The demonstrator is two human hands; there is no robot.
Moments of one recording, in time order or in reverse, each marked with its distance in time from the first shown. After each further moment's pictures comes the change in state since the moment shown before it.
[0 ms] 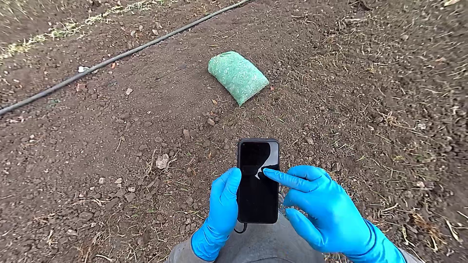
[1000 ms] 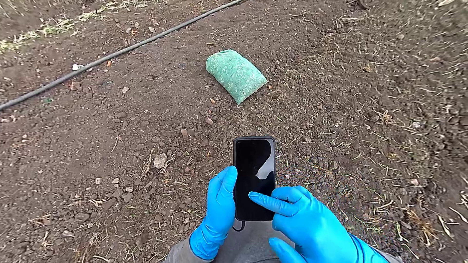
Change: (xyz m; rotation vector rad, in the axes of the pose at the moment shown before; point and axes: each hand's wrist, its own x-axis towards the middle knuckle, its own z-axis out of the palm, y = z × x) left_hand 0.004 -0.001 -0.002 -0.024 0.032 -0.006; right_hand -0.007 -0.025 0.016 0.028 -0.146 -0.076
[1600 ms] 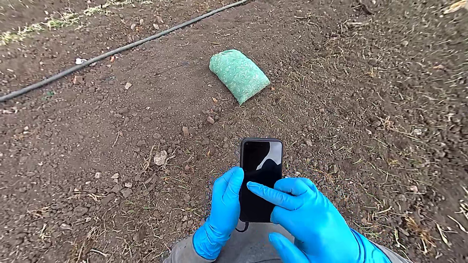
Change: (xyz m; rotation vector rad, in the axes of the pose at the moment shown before) left_hand -0.005 -0.001 -0.001 0.027 -0.005 0.003; right_hand 0.025 -0.005 -0.008 -0.039 0.069 -0.026
